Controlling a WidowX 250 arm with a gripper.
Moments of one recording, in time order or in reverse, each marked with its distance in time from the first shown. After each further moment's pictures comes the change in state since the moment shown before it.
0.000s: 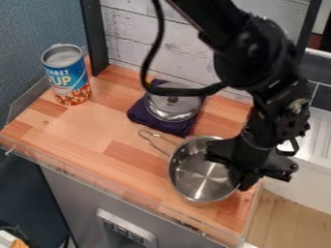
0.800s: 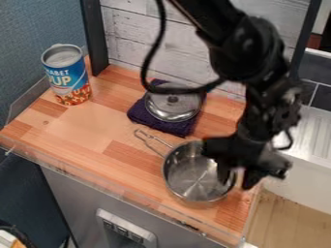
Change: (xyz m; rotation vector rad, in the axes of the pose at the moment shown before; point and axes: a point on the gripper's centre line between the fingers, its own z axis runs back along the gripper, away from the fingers) arm 0.007 0.006 0.008 -0.038 0.035 -0.034
